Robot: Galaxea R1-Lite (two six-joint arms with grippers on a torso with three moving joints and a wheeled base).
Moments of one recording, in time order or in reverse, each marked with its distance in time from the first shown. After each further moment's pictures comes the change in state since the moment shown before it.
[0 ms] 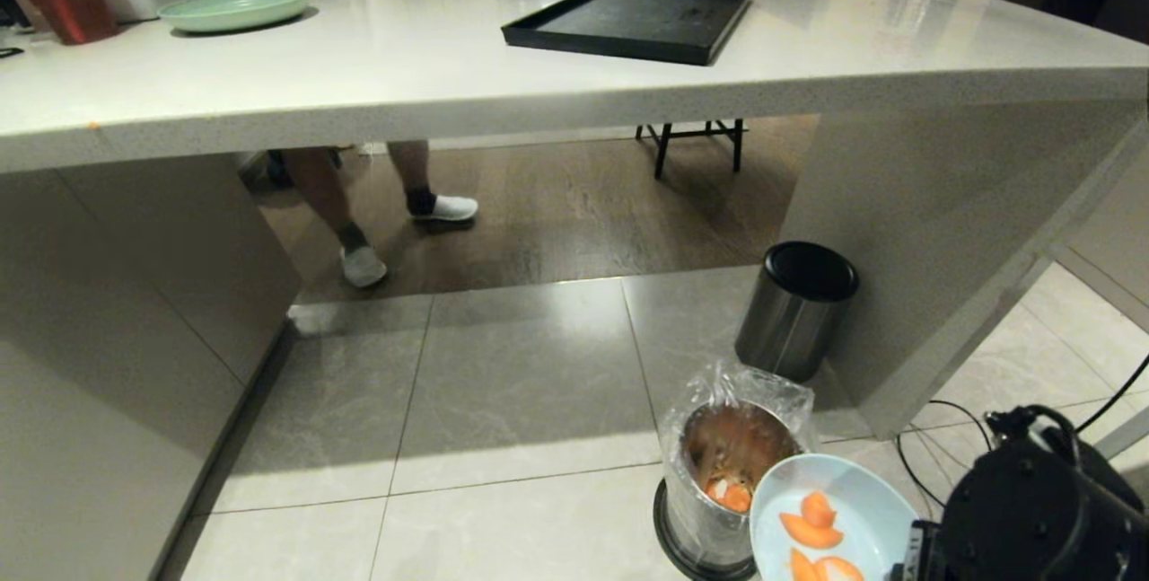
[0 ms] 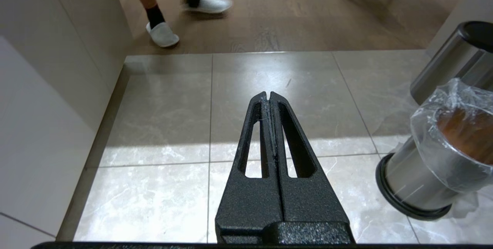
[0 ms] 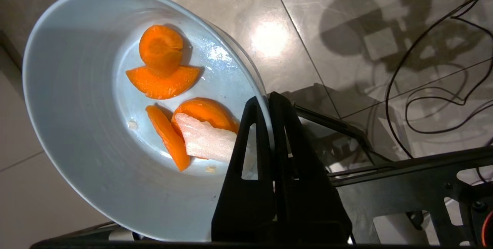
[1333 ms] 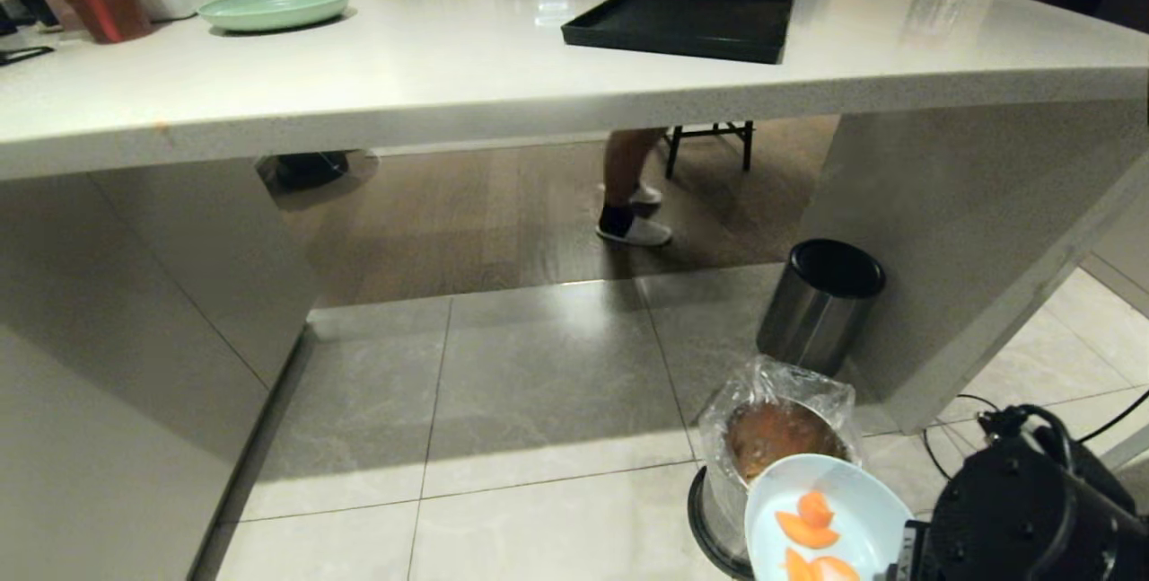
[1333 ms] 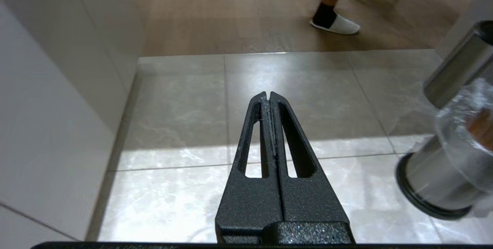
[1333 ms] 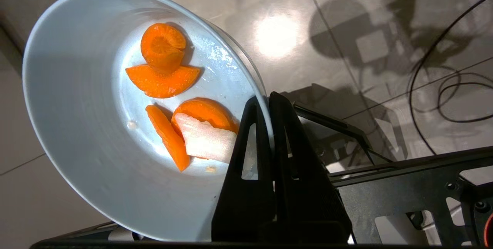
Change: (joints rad) left arm 0.000 0.000 0.000 0.000 0.000 0.000; right arm 0.000 0.013 -0.008 0.000 0.000 -0.001
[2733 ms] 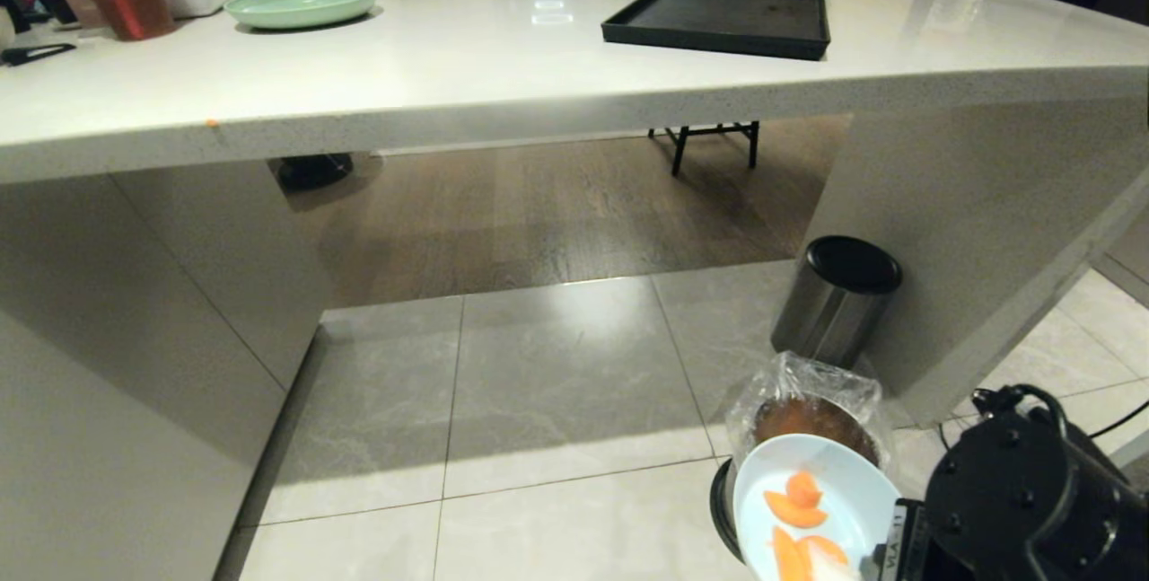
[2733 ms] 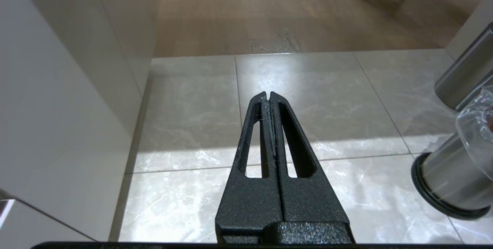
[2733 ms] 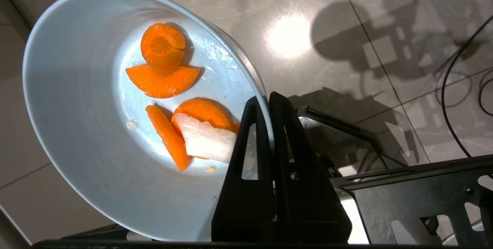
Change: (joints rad) left arm 0.000 0.000 0.000 0.000 0.000 0.000; right arm -0.002 0.005 -0.047 0.006 -0.003 -0.001
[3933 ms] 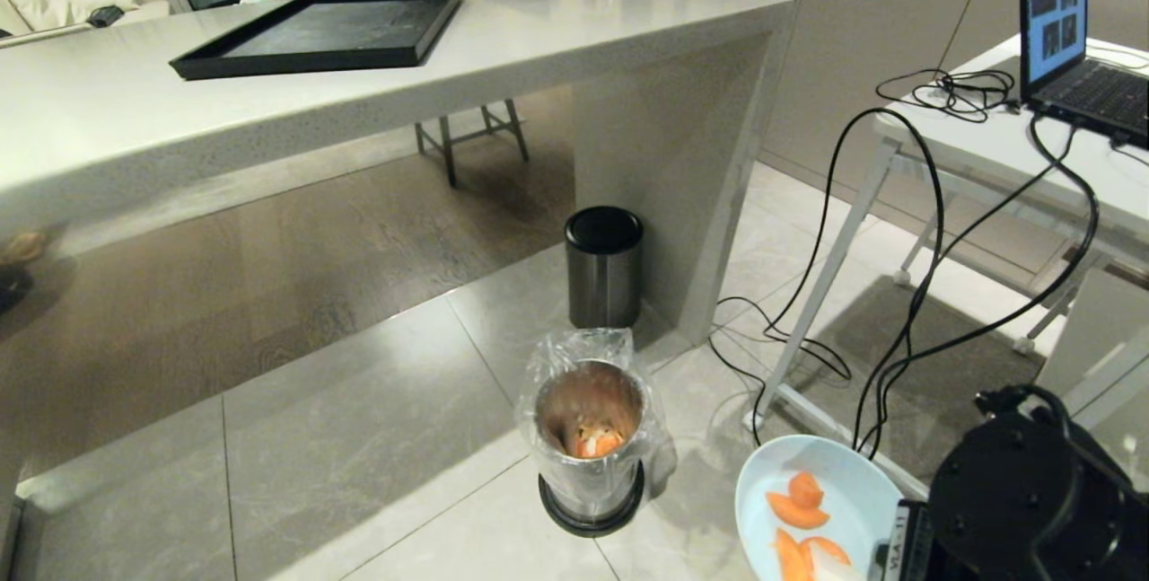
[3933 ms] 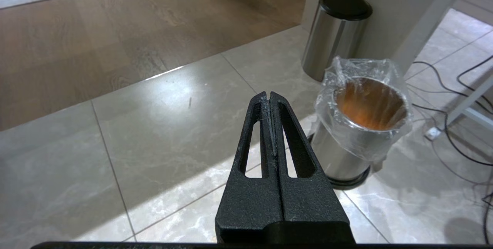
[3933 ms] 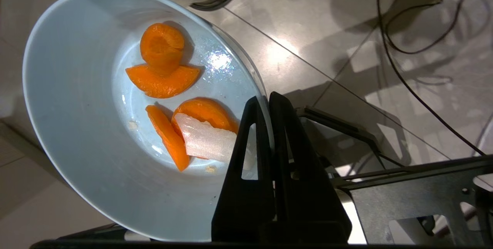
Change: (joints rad) left arm 0.000 0.000 0.000 0.000 0.000 0.000; right arm 0.002 -0.004 -0.003 0.010 -0.005 -0.004
